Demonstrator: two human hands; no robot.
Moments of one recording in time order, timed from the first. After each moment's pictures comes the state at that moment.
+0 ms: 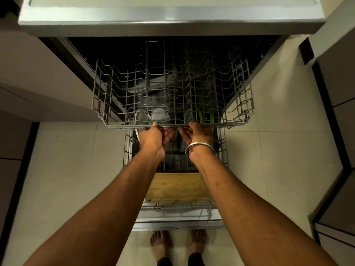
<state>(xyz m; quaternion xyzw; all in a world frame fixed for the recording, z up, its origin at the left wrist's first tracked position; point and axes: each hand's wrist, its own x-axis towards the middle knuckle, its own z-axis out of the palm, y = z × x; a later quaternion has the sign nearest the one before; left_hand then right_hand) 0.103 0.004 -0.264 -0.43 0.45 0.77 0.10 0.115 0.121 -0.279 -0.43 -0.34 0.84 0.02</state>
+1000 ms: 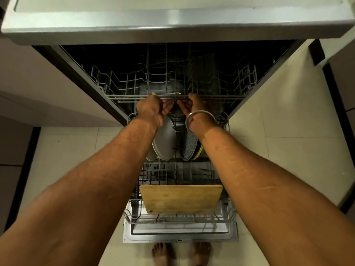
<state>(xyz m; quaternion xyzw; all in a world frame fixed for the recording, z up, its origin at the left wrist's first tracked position) -0.020 0.005 -0.238 -0.40 0.48 0.77 0.10 -0.012 0.123 -0.279 -0.36 -0.33 0.87 -0.02</state>
